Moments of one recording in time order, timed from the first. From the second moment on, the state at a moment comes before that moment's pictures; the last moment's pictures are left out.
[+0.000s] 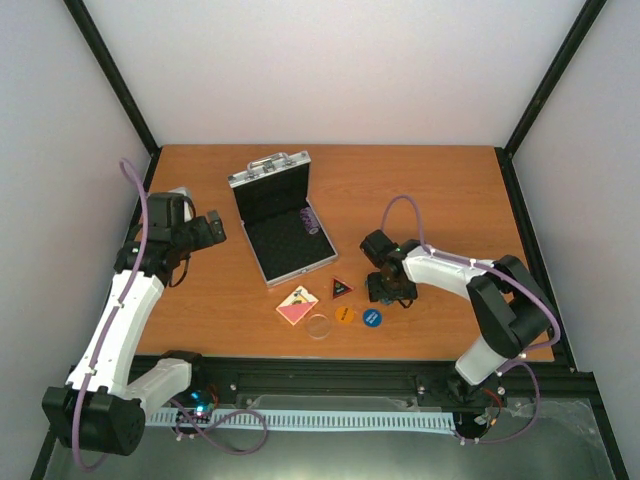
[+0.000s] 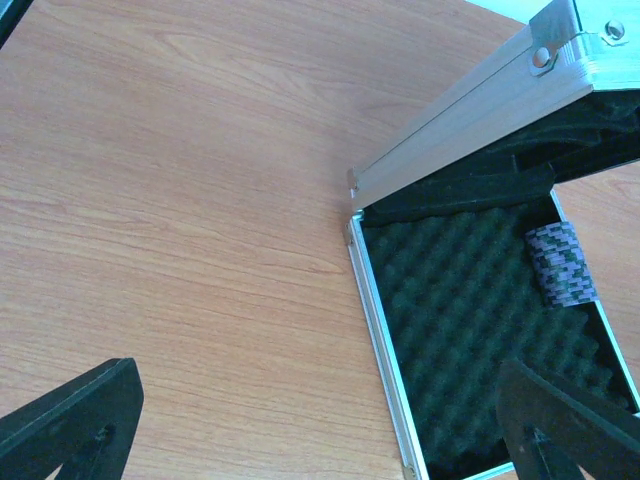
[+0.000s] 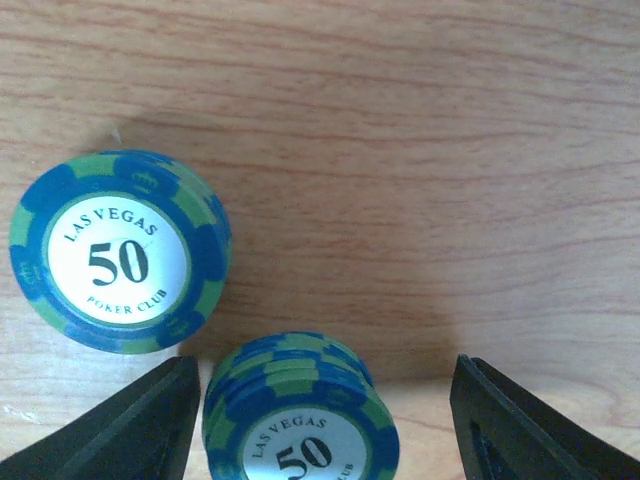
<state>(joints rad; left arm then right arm) -0.10 1.00 0.98 -0.74 -0.07 -0.40 0.63 1.60 0.87 -0.72 0.12 0.56</state>
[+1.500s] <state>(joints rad) -0.10 0.98 0.98 -0.76 -0.09 -0.40 0.63 1.60 0.86 -0.75 0.07 0.52</state>
